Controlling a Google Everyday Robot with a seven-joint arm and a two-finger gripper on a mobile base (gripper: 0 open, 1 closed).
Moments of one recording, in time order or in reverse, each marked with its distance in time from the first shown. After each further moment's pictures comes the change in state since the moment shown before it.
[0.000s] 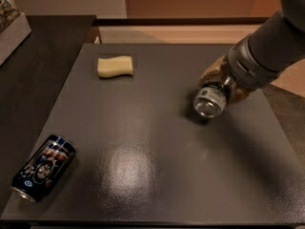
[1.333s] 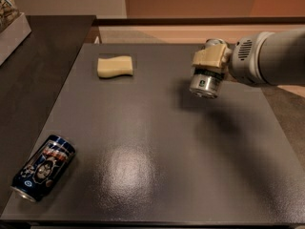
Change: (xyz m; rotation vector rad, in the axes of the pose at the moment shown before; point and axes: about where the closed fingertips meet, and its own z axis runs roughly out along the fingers) arm 0.018 -0.044 -0.030 0.326 0.354 -0.397
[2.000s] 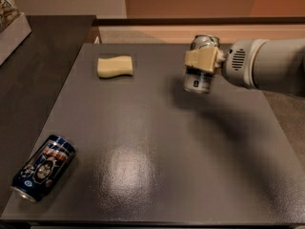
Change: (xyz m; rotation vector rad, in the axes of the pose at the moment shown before) arm 0.003 -0.023 0.009 0.146 0.094 -0.204
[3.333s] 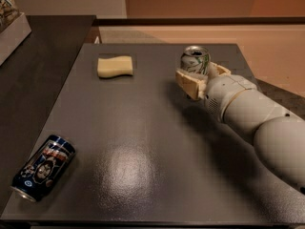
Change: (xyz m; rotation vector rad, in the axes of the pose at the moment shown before) arm -0.019 0.003 0.019 -0.065 0.375 -0.463
